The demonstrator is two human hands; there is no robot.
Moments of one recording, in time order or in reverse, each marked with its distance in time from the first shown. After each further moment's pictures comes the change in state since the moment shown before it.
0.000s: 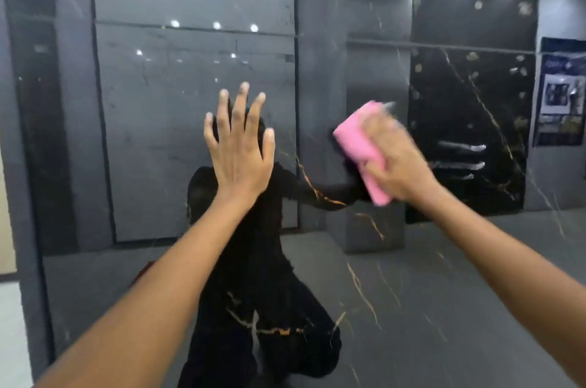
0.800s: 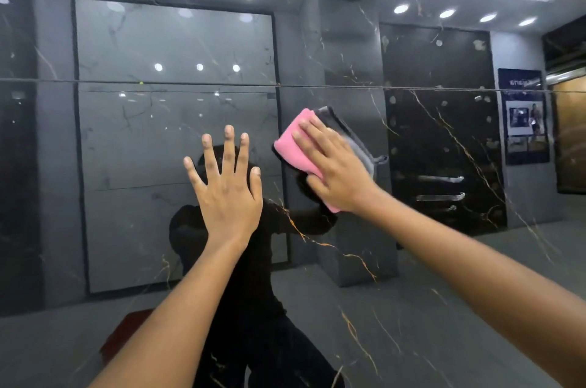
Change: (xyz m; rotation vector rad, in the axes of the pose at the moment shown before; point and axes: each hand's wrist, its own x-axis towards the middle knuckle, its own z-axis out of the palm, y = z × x) left_hand 0.017 0.004 0.022 0.138 -0.005 -0.017; right_hand 0.076 -0.038 0.008 -0.132 0.036 -0.104
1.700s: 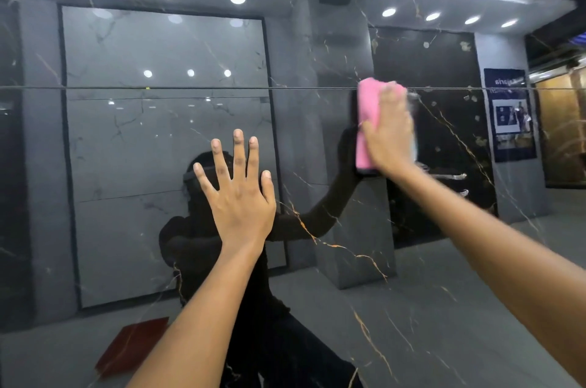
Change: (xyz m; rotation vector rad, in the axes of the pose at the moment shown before) left_hand -0.001 0.001 0.004 0.003 0.017 0.010; right_hand 0.020 0.052 -0.024 0.051 0.120 0.822
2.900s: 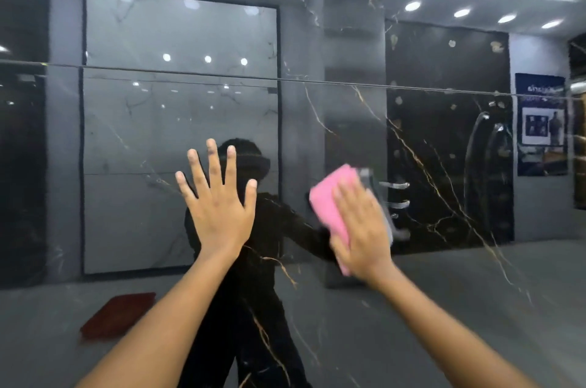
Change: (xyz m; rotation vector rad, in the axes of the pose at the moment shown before) left_hand -0.038 0.115 0.039 0.079 -0.059 -0.122; right_hand -0.114 0.172 -0.004 -0.009 -0.032 -0.676
